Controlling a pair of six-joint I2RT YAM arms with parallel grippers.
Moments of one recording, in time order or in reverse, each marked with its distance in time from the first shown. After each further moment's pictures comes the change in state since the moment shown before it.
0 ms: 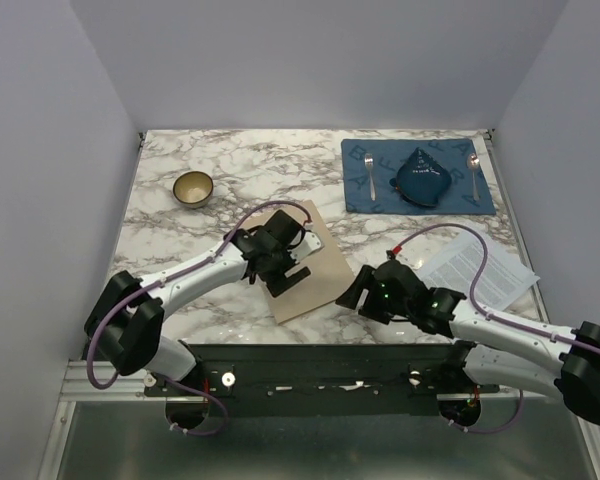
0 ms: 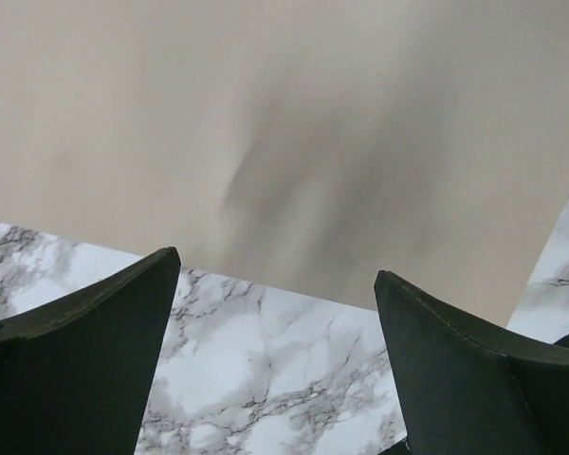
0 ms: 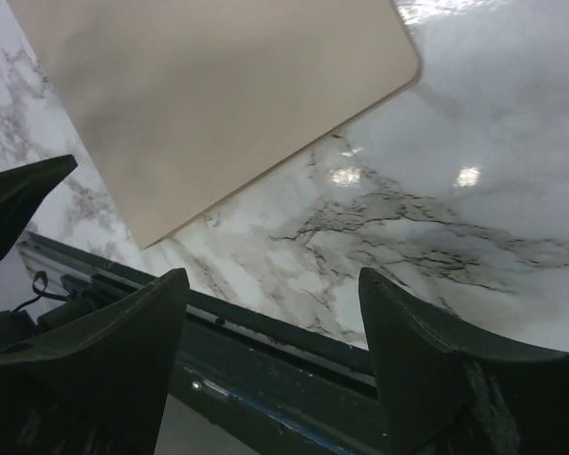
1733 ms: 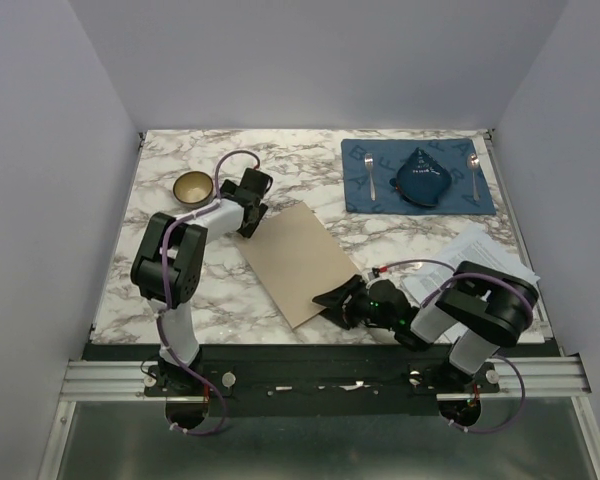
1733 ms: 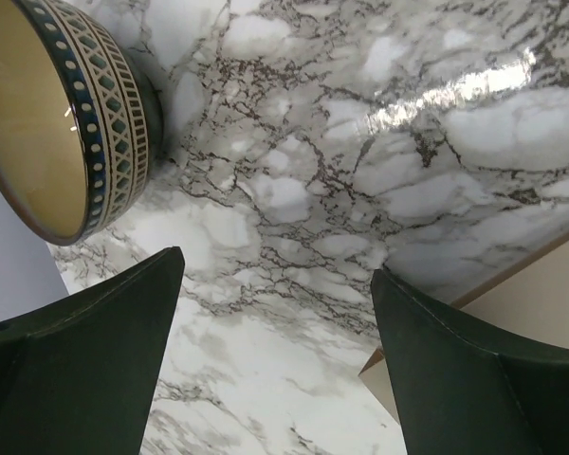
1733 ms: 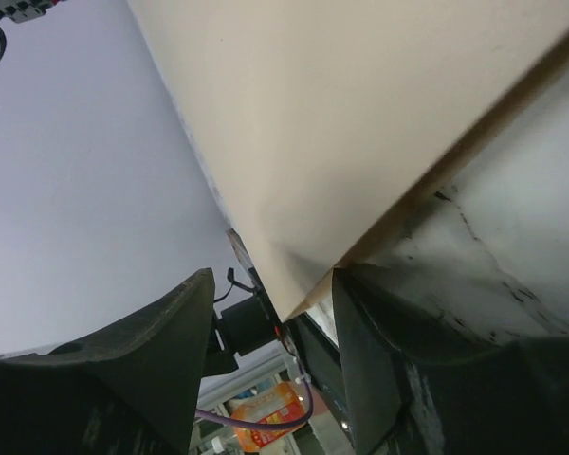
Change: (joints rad) left arm 0.391 0.446 0.241 0.314 -0.470 -0.045; right arm 0.047 0.642 -0.273 1.273 -0.135 0.472
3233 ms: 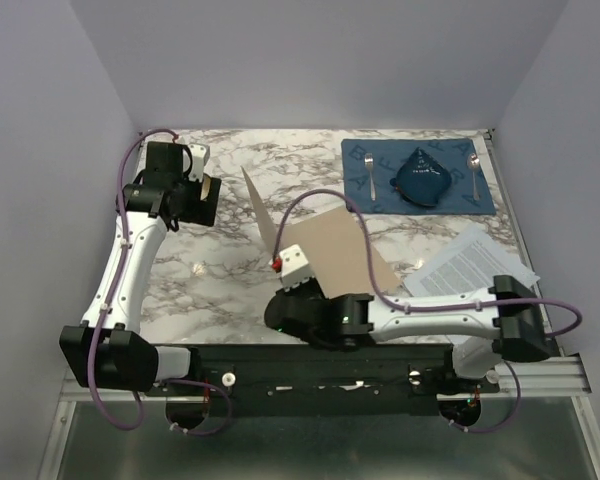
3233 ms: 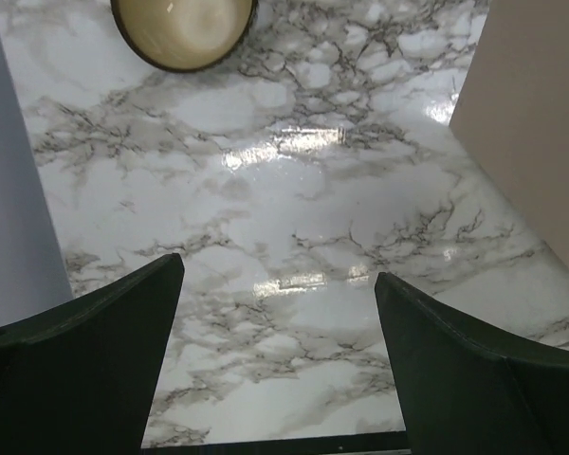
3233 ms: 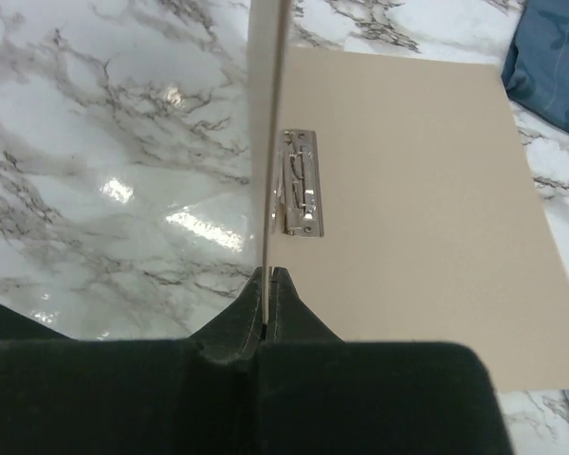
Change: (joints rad) left arm 0.281 -0.597 0.158 -0.573 0.520 -0.124; right arm 0.517 -0.138 0.952 -1.427 0.963 -1.102
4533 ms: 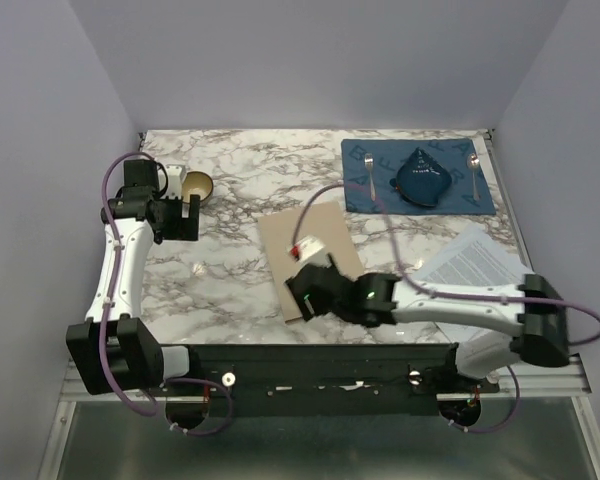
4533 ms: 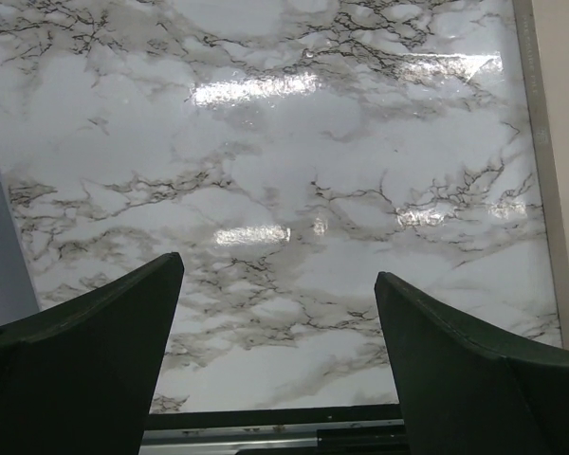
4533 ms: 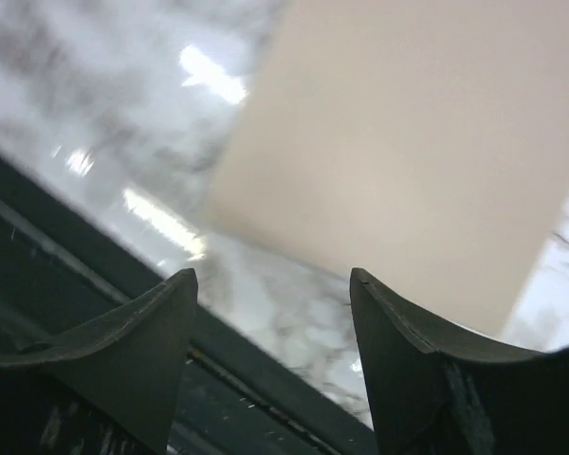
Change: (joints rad) left arm 0.207 -0.023 -0.175 0.001 0.126 0.021; right arm -0.063 0.054 0.012 -0.124 -0.402 -0.092
